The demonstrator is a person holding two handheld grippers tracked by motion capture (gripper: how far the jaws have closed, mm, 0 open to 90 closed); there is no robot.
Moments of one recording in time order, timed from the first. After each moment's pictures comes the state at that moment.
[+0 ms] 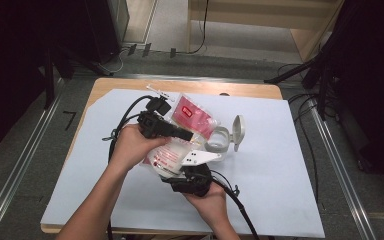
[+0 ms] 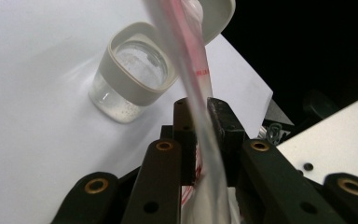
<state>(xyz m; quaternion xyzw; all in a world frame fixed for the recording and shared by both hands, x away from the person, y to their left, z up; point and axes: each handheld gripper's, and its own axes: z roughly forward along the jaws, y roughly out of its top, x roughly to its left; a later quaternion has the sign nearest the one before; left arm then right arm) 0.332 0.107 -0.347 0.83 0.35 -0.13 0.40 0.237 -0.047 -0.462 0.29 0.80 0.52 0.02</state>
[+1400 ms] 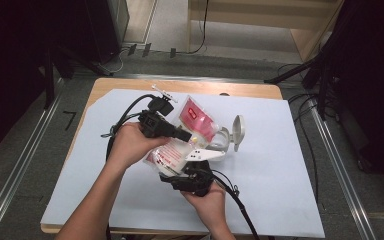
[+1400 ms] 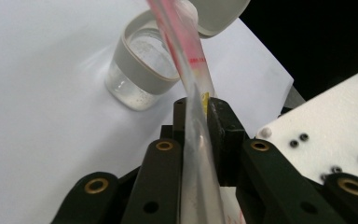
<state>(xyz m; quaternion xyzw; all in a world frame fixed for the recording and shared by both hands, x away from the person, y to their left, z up) 0.331 0.100 -0.343 0.86 0.36 -0.11 0.36 0.239 -0.050 -0.464 0.34 0.78 0.53 -0.05</state>
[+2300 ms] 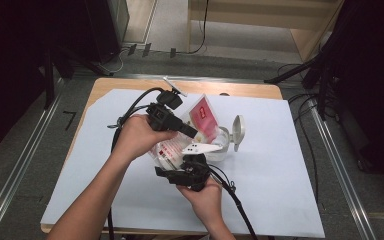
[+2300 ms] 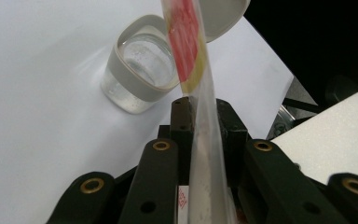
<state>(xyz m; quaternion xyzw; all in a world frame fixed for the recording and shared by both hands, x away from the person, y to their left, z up) 0.344 0.085 -0.329 0.86 0.36 -0.12 0.33 0.248 -0.041 -0.453 0.35 0.76 0.55 -0.06</state>
